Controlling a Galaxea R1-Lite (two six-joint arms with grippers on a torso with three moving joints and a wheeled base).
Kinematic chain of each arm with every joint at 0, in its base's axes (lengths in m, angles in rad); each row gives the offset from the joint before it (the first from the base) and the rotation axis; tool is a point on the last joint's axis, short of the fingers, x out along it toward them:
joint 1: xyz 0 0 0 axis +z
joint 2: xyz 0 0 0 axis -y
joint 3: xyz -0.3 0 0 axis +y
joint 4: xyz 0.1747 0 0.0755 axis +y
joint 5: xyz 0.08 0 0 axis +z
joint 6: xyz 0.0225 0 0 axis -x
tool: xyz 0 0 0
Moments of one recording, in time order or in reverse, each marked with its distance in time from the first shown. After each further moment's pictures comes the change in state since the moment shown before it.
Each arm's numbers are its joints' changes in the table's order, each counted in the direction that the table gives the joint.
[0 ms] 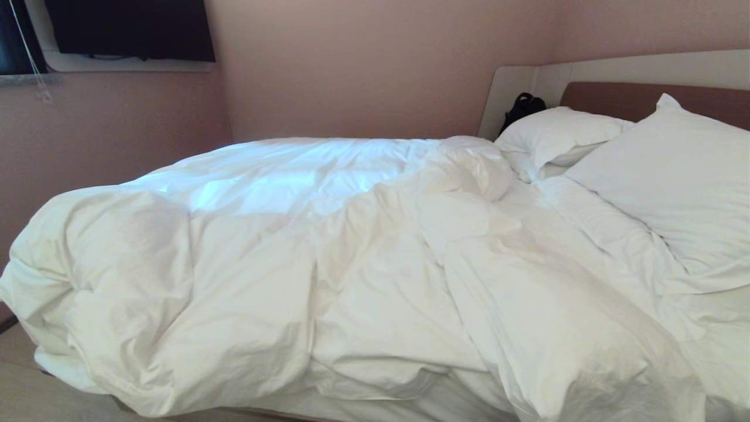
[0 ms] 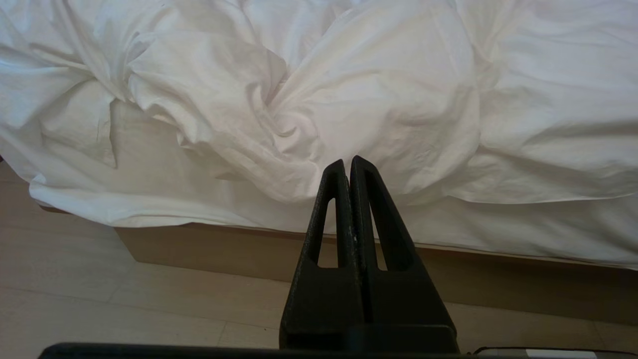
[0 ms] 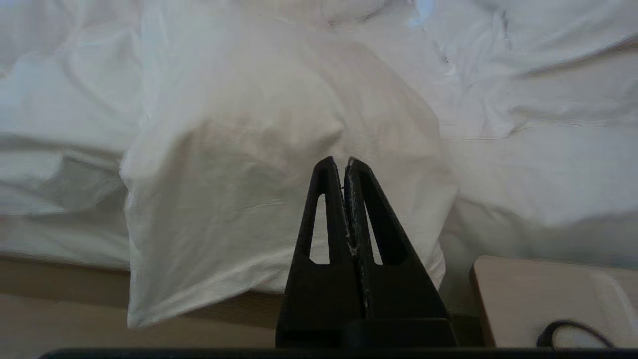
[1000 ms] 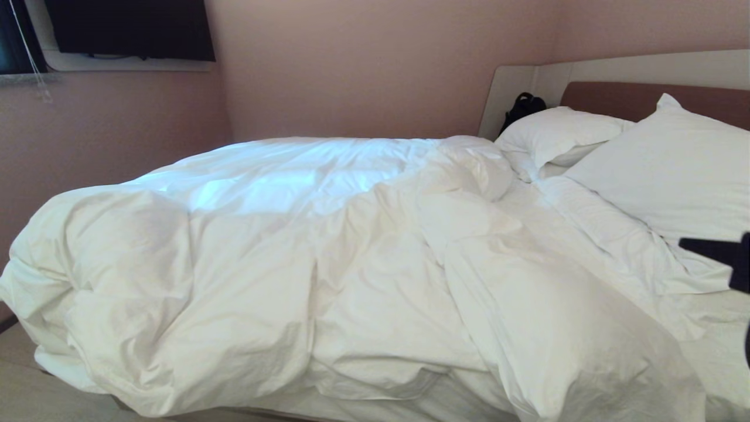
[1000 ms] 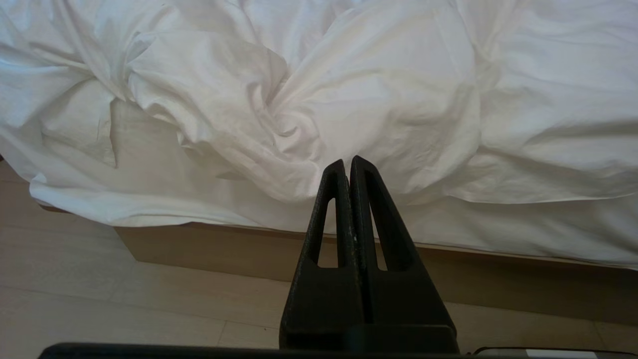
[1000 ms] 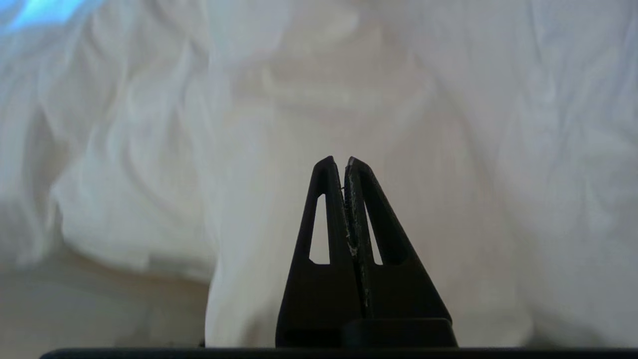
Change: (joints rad) left arm 0.000 0.000 0.000 0.000 0.000 0.000; right arm -0.007 -1.159 -0.762 -0.068 0.127 -0.137
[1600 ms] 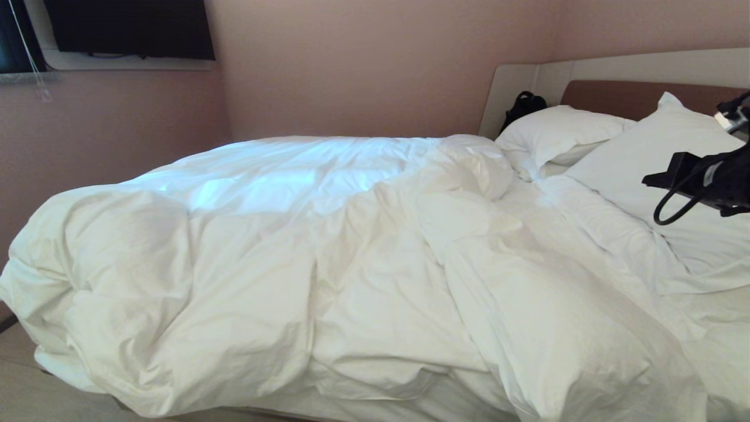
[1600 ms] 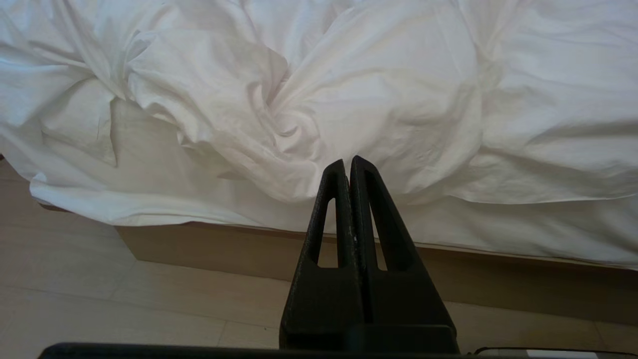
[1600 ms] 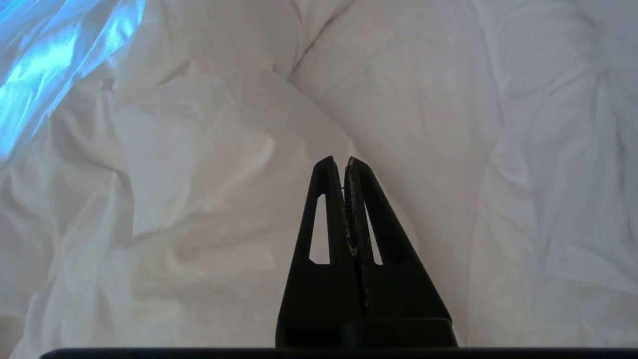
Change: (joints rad) left arm 0.000 0.000 0.000 0.000 0.000 0.000; right arm -0.261 -0.580 -0.557 0.030 0.178 -0.089
